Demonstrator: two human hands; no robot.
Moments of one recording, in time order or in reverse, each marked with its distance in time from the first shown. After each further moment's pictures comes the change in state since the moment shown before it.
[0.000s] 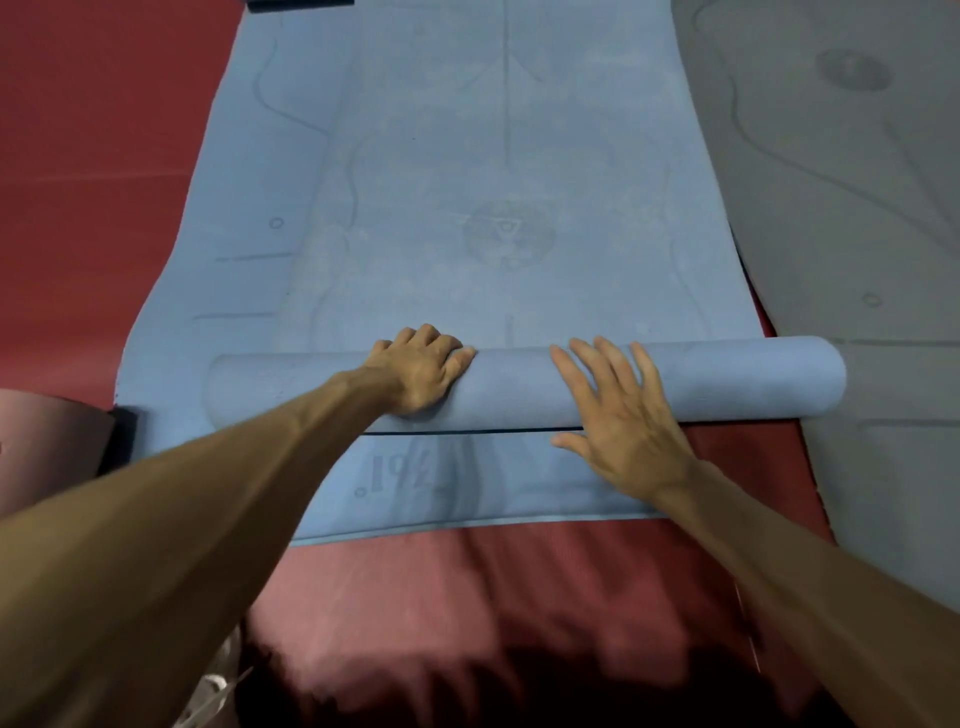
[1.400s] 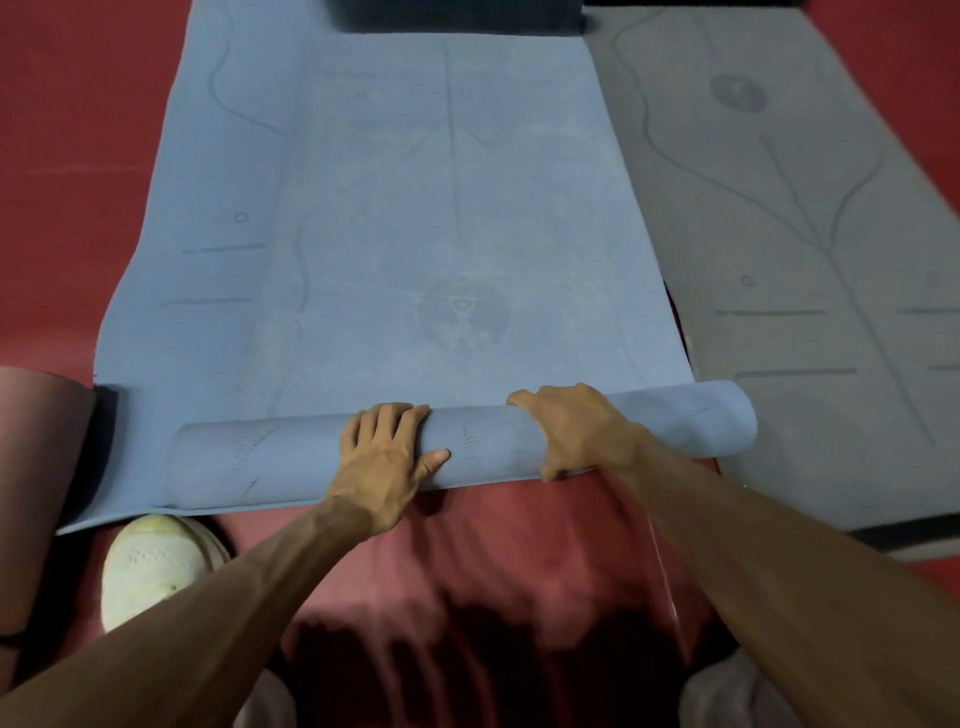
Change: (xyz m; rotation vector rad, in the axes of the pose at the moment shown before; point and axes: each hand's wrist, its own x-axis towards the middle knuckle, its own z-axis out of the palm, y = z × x) left_hand -0.129 0.025 0.082 -0.058 0.330 0.093; right_hand -0.024 -0.012 -0.066 0.166 -0.686 0.016
